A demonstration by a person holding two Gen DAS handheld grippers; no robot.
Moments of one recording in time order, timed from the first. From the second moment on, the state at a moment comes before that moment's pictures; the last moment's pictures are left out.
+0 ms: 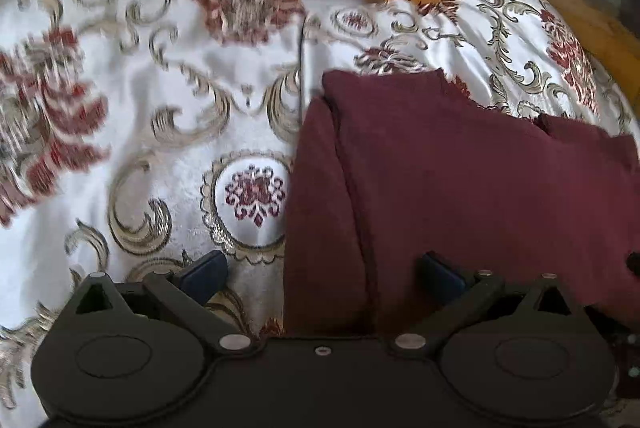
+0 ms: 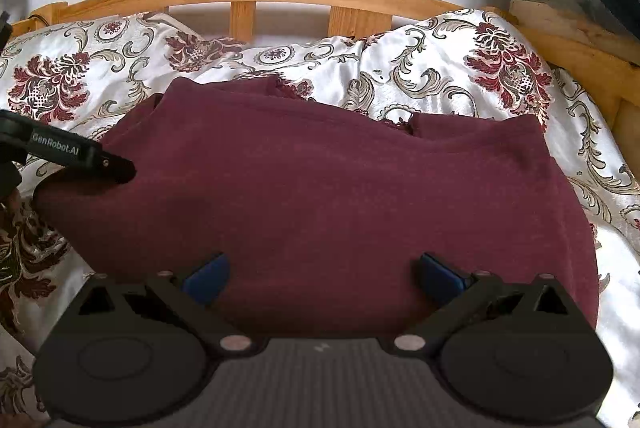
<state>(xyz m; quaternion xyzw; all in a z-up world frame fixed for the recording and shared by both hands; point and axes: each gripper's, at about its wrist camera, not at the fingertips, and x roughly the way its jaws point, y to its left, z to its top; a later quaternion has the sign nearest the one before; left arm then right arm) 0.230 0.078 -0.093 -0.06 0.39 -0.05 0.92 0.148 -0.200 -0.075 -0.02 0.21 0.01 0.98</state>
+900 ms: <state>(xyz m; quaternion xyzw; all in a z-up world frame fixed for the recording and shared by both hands) 0.221 0.018 -0.021 -0.03 0.41 -0.05 0.91 0.146 -0.198 -0.067 -0.06 0.21 -0.01 0.98</state>
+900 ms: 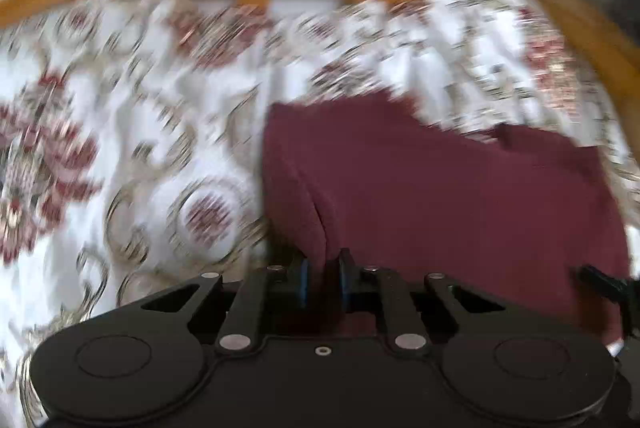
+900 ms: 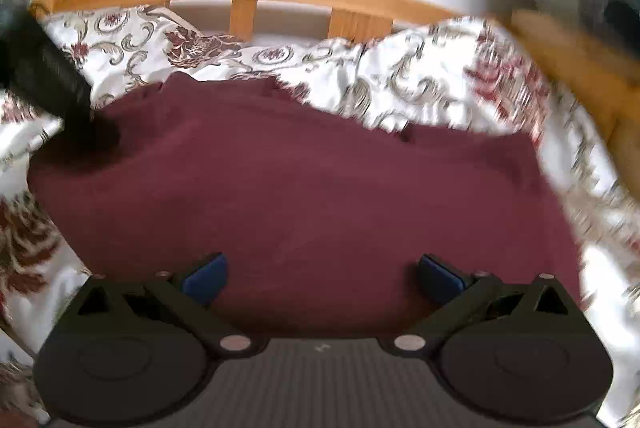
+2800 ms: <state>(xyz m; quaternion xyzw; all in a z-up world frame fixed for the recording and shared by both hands) 0.116 -0.123 -0.023 0.15 0.29 -0.10 0.94 0.116 -0.366 -0.016 0.14 0.08 -0.06 0.98</state>
